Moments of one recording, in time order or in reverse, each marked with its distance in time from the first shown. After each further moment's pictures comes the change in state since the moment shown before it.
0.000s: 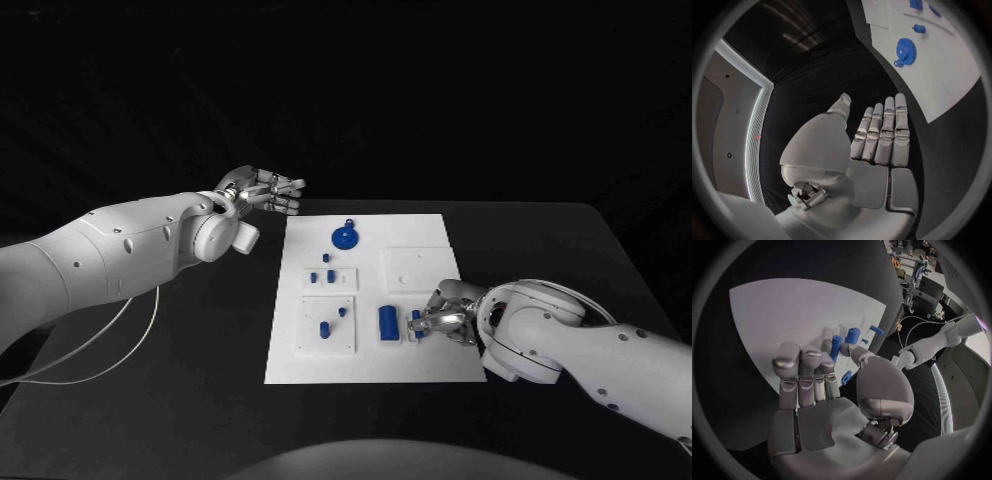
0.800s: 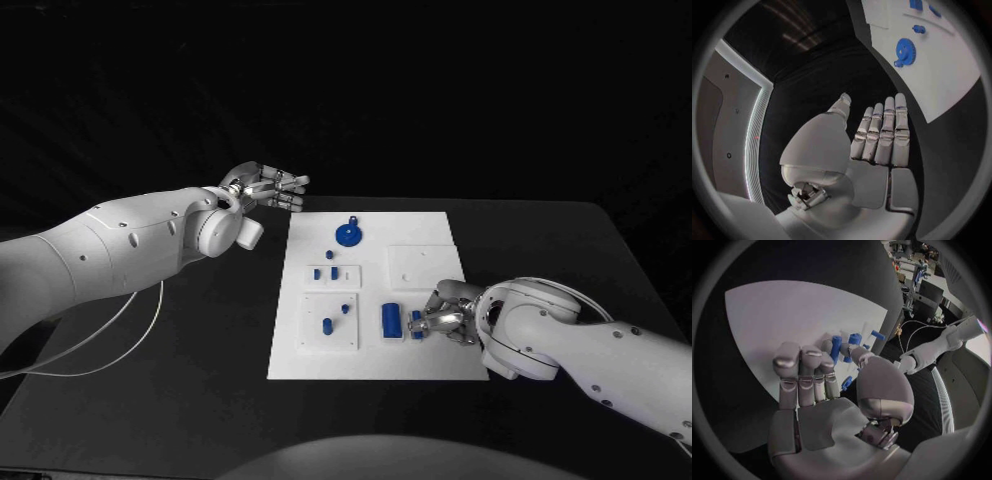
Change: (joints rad) left arm 0.000 -0.002 0.000 0.001 0.000 0.000 -0.004; left_hand 0.000 0.000 0.000 0.000 0.000 0.000 0.000 0.000 0.000 0.000 0.000 0.000 0.000 0.000 0.000 0.000 0.000 0.000 0.000 0.000 0.000 0.000; right arm 0.007 0.026 -0.010 -0.027 -0.006 0.039 0.003; right_hand 0.000 0.000 -0.004 -0.004 0.008 0.000 0.000 0.004 -0.001 0.000 0.000 0.000 -0.002 -0.001 0.001 0.000 -0.002 0.000 0.000 0.000 -0.010 0.000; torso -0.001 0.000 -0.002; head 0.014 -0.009
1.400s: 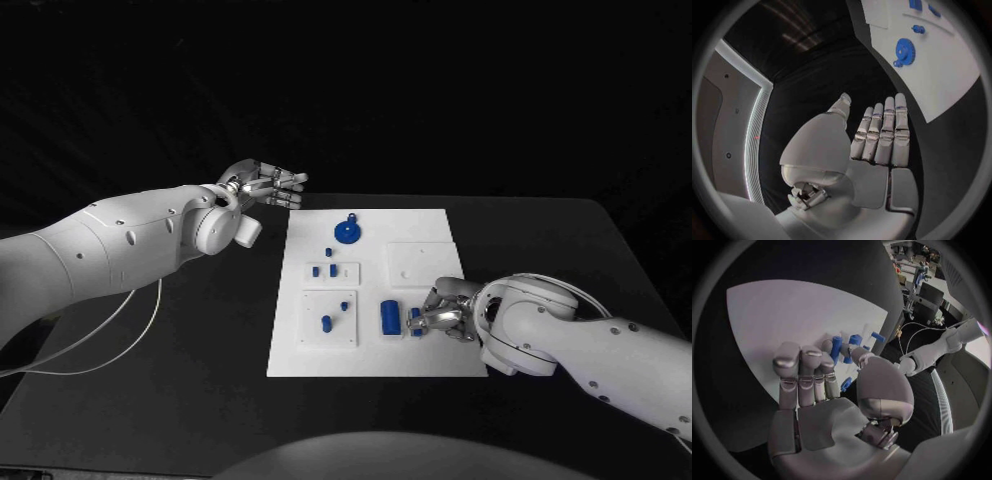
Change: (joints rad) left arm 0.000 -0.001 0.000 0.001 0.000 0.001 -0.003; left_hand 0.000 0.000 0.000 0.000 0.000 0.000 0.000 0.000 0.000 0.000 0.000 0.000 0.000 0.000 0.000 0.000 0.000 0.000 0.000 0.000 0.000 0.000; right arm 0.002 0.002 -0.003 -0.002 -0.014 0.013 0.005; right_hand 0.000 0.000 -0.004 -0.004 0.016 0.001 -0.001 0.000 0.000 -0.001 0.001 -0.004 -0.003 0.000 0.000 0.000 0.001 0.000 0.000 0.000 0.000 0.000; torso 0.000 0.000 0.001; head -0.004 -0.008
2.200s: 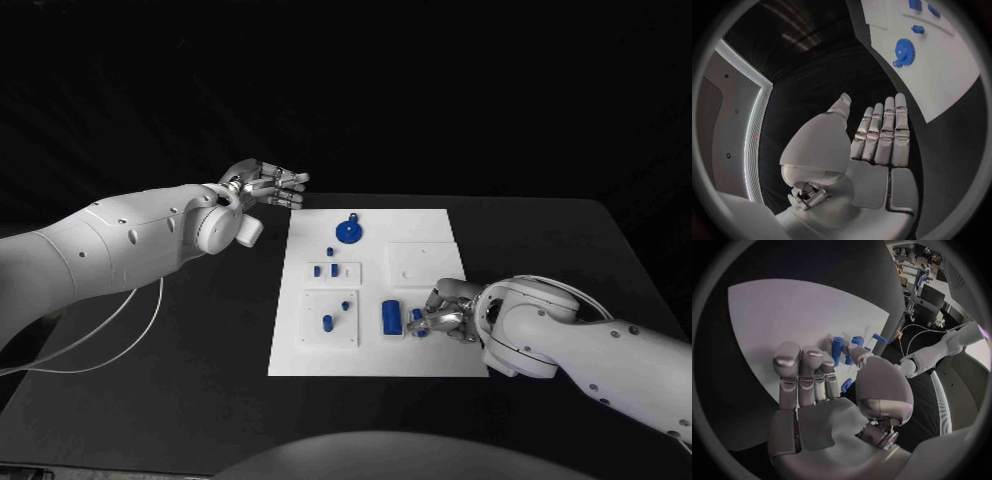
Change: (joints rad) left arm 0.000 -0.001 0.000 0.000 0.000 0.001 -0.003; left_hand 0.000 0.000 0.000 0.000 0.000 0.000 0.000 0.000 0.000 0.000 0.000 0.000 0.000 0.000 0.000 0.000 0.000 0.000 0.000 0.000 0.000 -0.001; right arm -0.002 0.001 -0.005 -0.005 -0.018 0.000 0.007; right_hand 0.025 -0.025 -0.034 -0.045 -0.217 0.016 -0.027 -0.004 -0.124 -0.005 -0.013 -0.003 -0.003 0.006 -0.003 -0.005 0.001 0.000 0.000 0.000 -0.010 0.000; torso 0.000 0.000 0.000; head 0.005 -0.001
